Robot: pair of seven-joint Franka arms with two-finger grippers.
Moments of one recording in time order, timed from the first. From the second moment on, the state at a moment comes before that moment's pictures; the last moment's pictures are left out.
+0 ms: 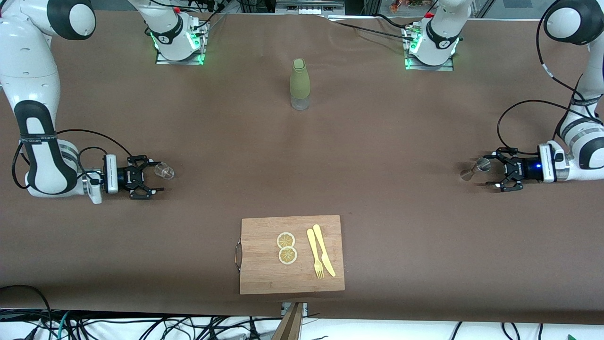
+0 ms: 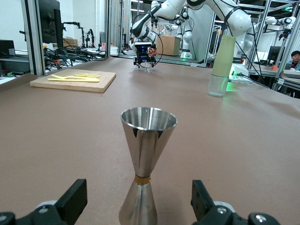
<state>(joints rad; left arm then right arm) 0.68 0.96 -0.09 -1.52 -0.85 1.47 2.48 -0.27 0.90 -0.02 -1.57 0.86 1.64 -2.44</state>
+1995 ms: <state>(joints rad) 0.62 0.97 -0.09 -1.62 -0.97 1.53 2.54 -0.26 0.90 -0.02 -1.56 0.86 1.63 -2.42</state>
